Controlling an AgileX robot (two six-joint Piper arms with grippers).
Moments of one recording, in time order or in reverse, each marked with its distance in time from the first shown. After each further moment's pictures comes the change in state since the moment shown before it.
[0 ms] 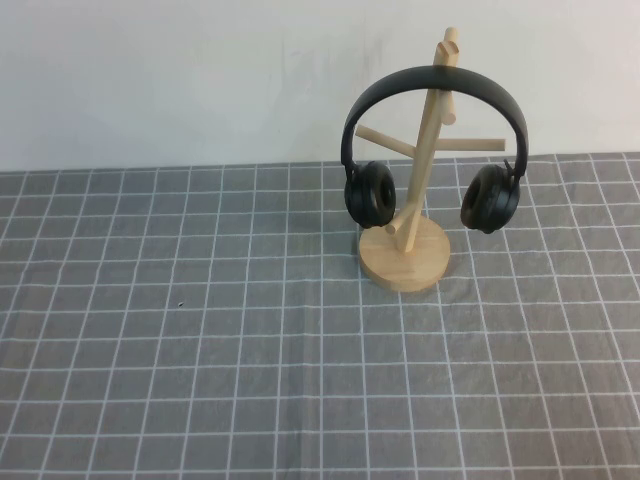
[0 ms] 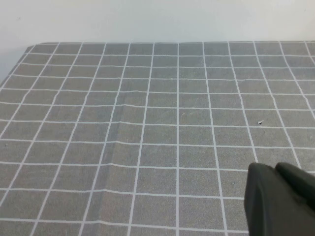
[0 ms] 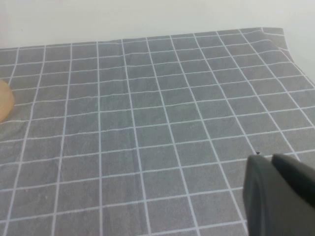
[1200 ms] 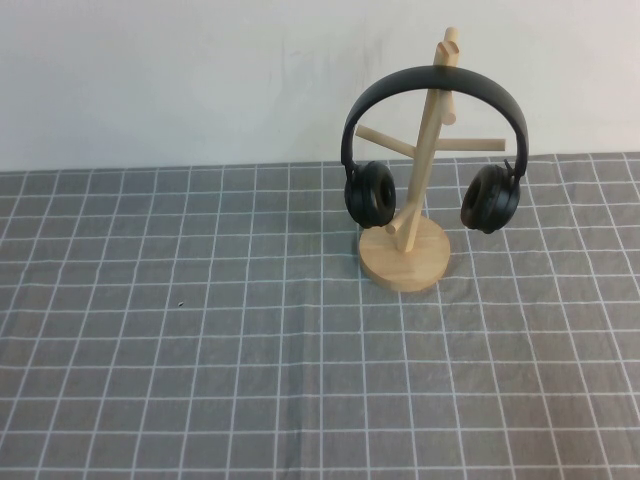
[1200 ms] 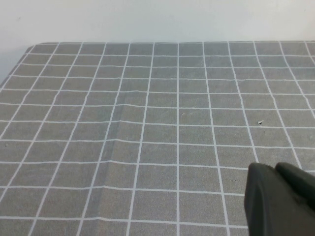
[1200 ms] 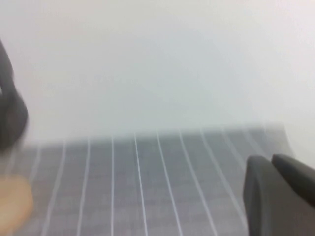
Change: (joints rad) right arm 0.000 0.000 0.002 0.000 -0.303 0.000; left arm 0.000 0.000 0.000 0.000 0.000 0.000
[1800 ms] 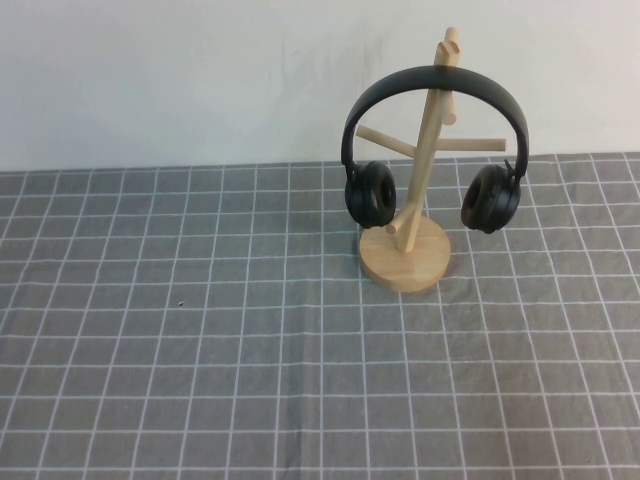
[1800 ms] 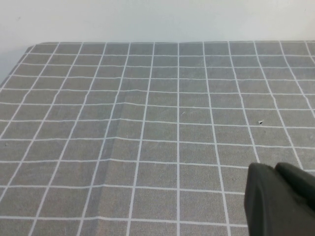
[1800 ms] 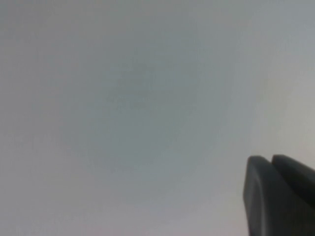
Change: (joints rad) right arm 0.000 -0.004 0.000 0.010 -0.679 0.029; left arm 0.000 0.000 0.000 0.000 0.000 0.000
